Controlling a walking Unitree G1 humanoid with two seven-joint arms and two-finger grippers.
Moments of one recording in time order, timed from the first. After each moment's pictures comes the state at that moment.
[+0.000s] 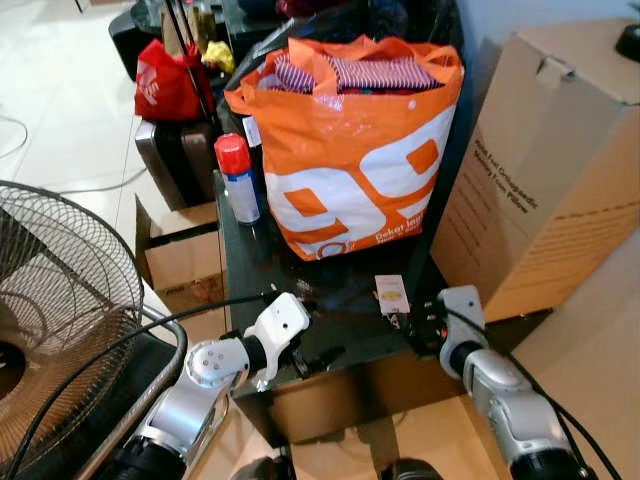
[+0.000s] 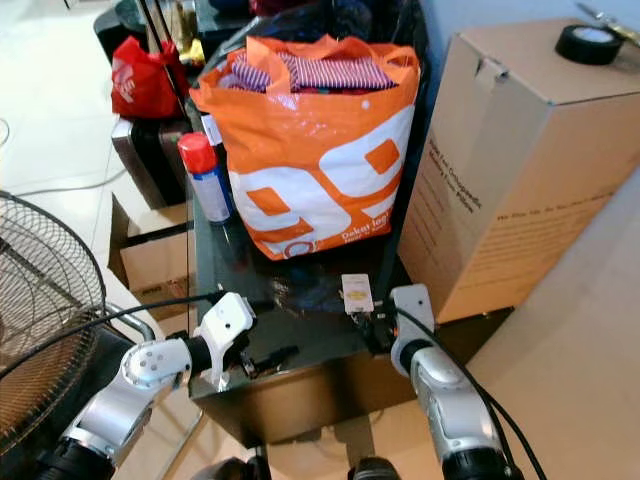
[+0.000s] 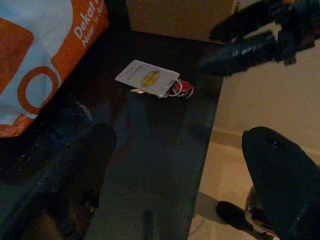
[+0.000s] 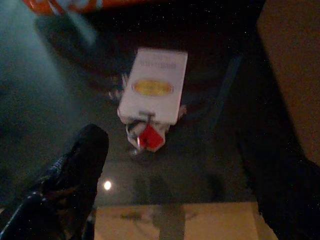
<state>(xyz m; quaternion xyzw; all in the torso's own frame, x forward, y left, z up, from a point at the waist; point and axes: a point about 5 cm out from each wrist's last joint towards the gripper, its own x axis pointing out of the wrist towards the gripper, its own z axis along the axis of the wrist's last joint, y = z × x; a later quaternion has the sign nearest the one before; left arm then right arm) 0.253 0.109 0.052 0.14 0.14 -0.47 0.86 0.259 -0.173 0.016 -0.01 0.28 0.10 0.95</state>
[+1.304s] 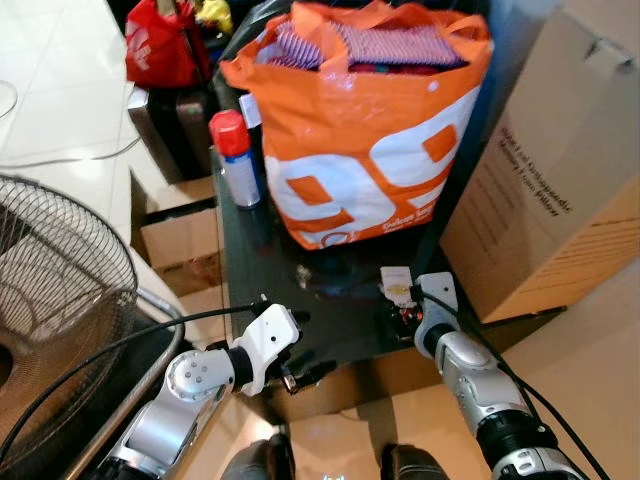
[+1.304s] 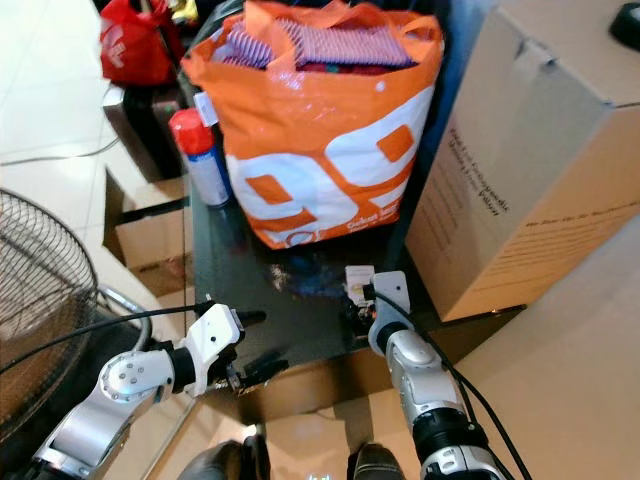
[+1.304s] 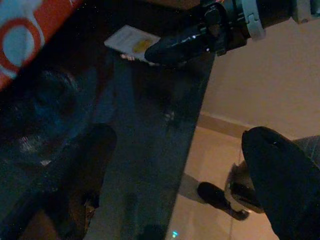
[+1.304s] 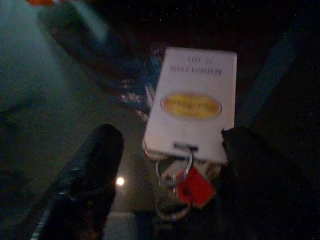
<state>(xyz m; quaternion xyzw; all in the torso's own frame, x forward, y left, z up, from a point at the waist) 0.234 0.123 0.056 0.14 0.15 -0.48 0.85 0.289 -0.147 0.011 0.01 0.25 0.11 0.96</state>
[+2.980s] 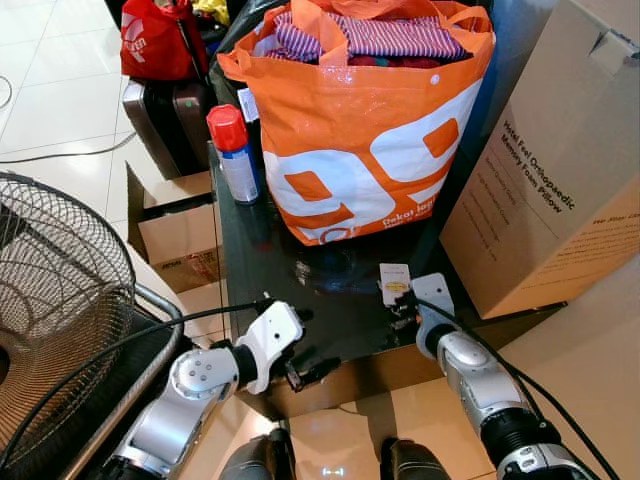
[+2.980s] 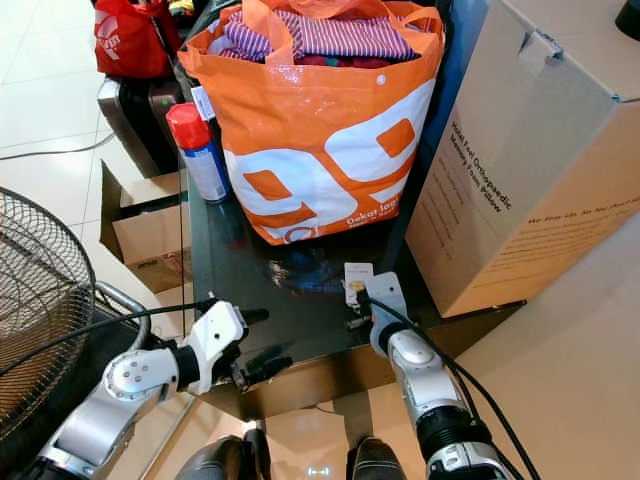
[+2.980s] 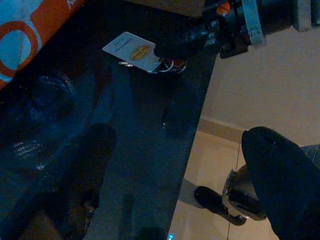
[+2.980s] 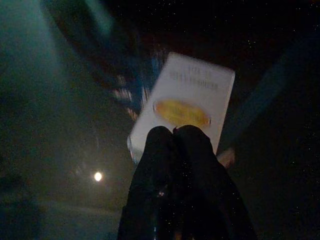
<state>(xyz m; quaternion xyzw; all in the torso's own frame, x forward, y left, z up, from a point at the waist) 0.238 0.116 0.060 0.14 0.14 -0.47 0.86 0.294 -0.148 0.019 -0.07 0.22 0.15 0.96</state>
